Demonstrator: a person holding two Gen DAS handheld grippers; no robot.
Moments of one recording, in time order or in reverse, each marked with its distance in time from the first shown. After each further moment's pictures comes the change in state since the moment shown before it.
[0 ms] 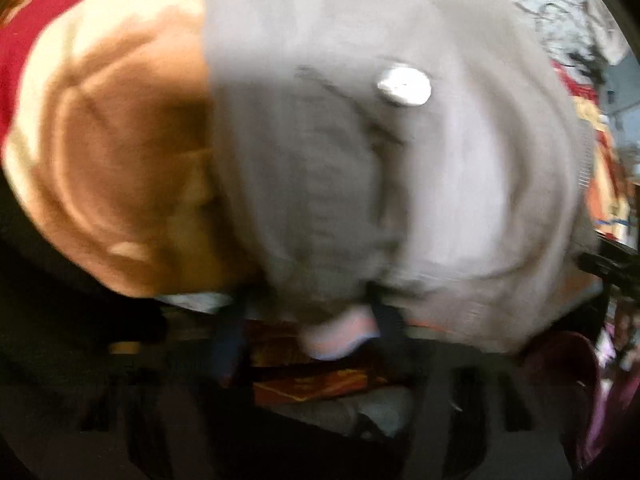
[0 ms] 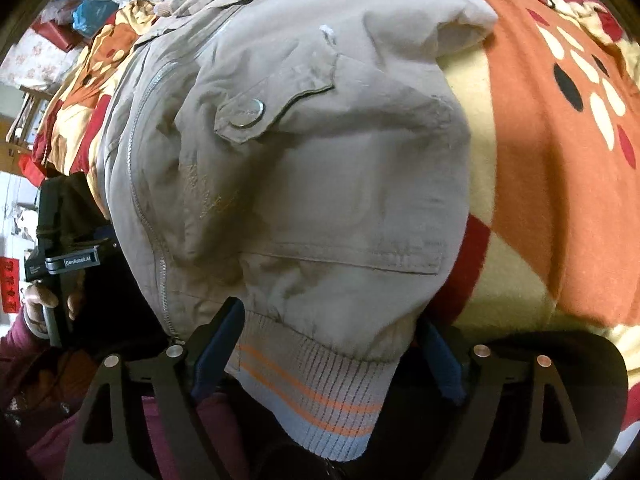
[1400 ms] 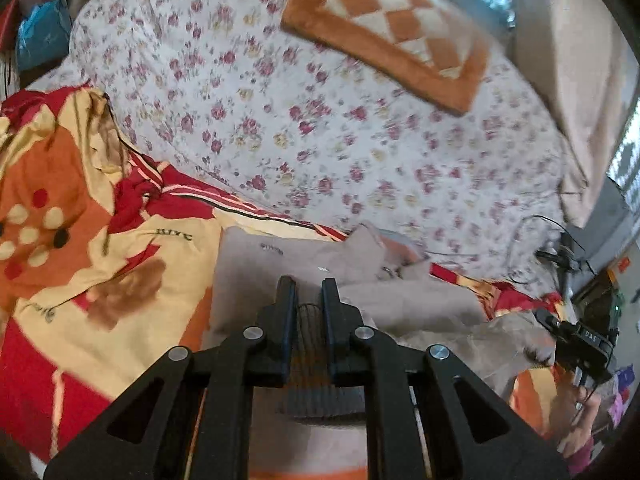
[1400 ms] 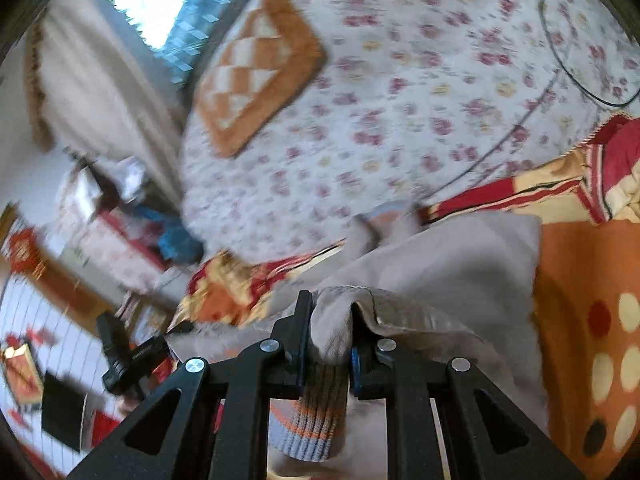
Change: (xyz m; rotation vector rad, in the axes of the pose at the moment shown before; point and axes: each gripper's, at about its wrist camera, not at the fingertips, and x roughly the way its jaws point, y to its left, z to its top) left arm -0.161 -0.005 0.262 -0.051 -0.643 -0.035; right arm -0.115 -0.048 0.206 0.298 -0.680 0.411
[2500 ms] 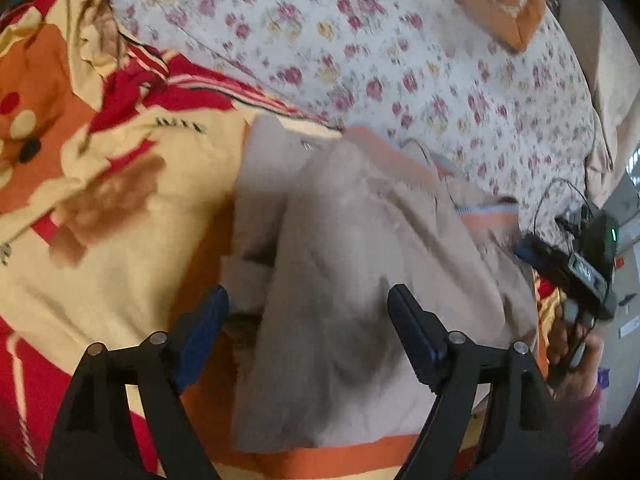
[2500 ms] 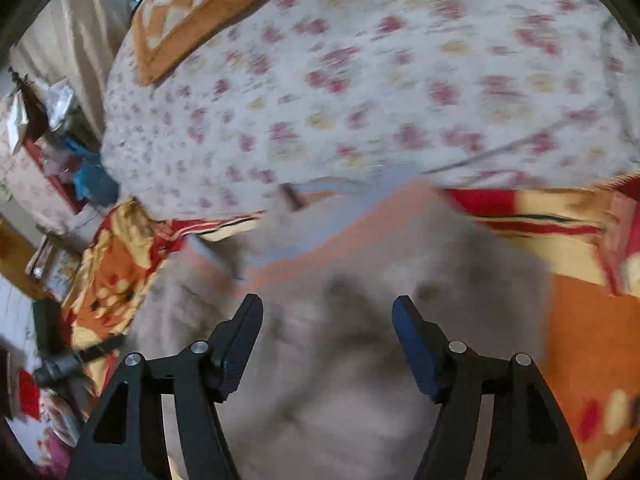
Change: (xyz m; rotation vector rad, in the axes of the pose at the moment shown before) left arm 0.063 0.052 -0.056 -0.069 0.257 -0.013; right arm 0.144 0.014 0.014 -0.254 0.230 -0.252
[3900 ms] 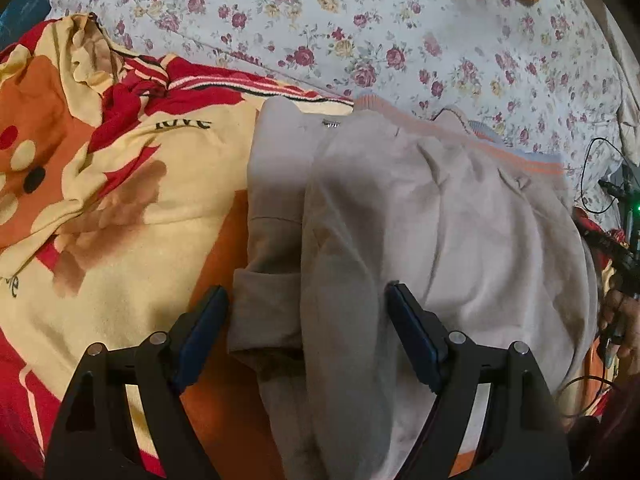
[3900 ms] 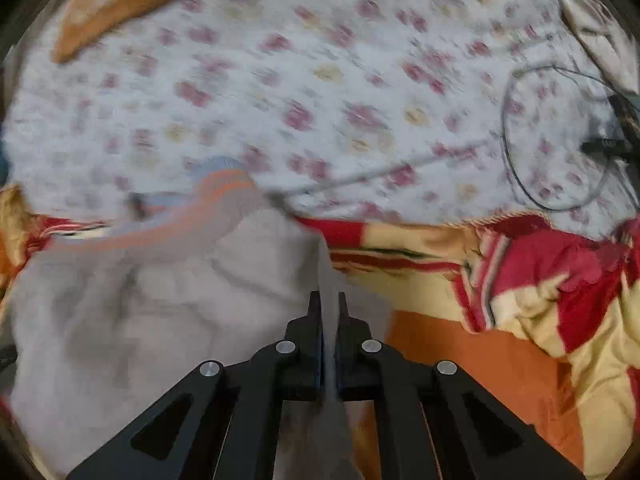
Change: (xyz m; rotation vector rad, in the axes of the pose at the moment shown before) left arm 0.035 -0.002 0.000 0.115 0.003 0.178; right arm -0.018 -0.078 -0.006 0.049 -0.053 -0.500
